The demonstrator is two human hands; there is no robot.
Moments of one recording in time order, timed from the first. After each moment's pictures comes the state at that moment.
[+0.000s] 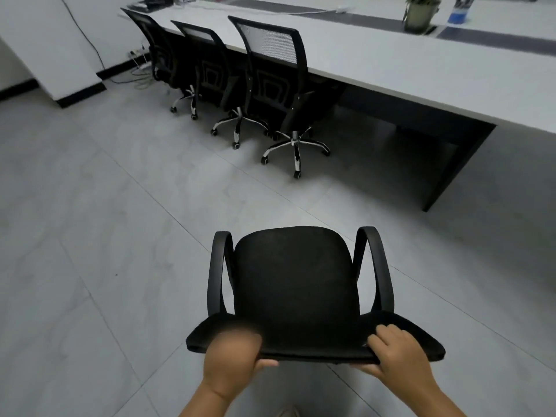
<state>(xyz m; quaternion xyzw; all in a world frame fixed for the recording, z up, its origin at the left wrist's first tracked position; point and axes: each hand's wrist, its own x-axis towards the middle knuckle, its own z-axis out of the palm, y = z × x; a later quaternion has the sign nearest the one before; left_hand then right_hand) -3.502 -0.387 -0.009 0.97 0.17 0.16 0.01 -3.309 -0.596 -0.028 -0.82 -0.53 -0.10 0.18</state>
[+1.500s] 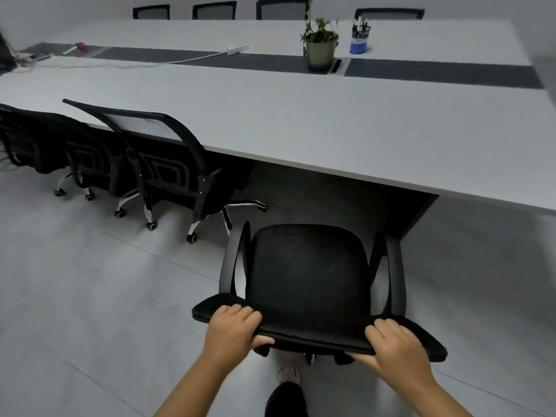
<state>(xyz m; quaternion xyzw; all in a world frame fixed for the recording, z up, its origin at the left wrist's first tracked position) -2.972 -0.154 -0.009 0.98 -0.04 0.18 -0.02 -2.884 -0.427 -0.032 -0.91 -0.38 -0.15 0.10</state>
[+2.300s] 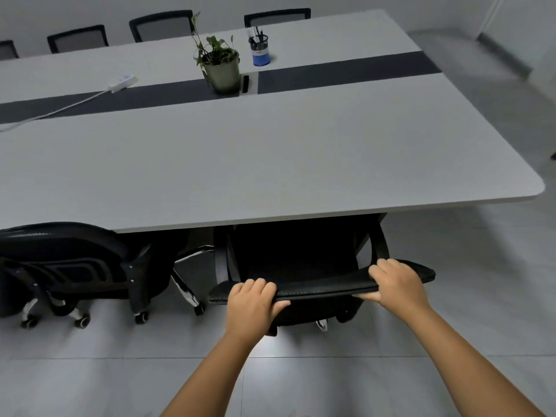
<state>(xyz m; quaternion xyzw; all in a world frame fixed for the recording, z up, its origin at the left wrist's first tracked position) -2.709 -0.126 -0.003 0.98 -0.13 0.15 -0.05 -2.671 -0.396 -0.015 -0.96 -0.20 -0.18 0.06</state>
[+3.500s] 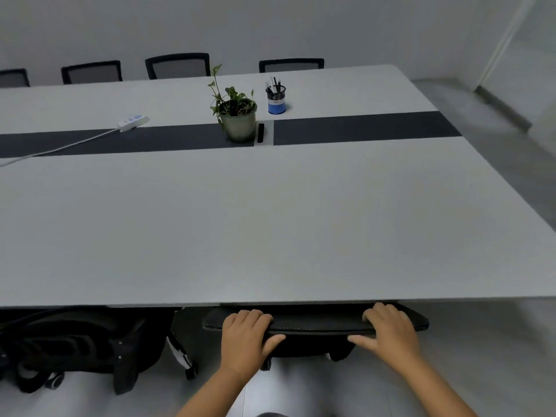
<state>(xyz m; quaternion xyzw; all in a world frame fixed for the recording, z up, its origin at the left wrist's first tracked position) -2.578 -0.060 0.003 0.98 -0.13 0.12 0.05 -2.552 -0.329 -0.003 -0.98 -0.15 -0.04 0.11</state>
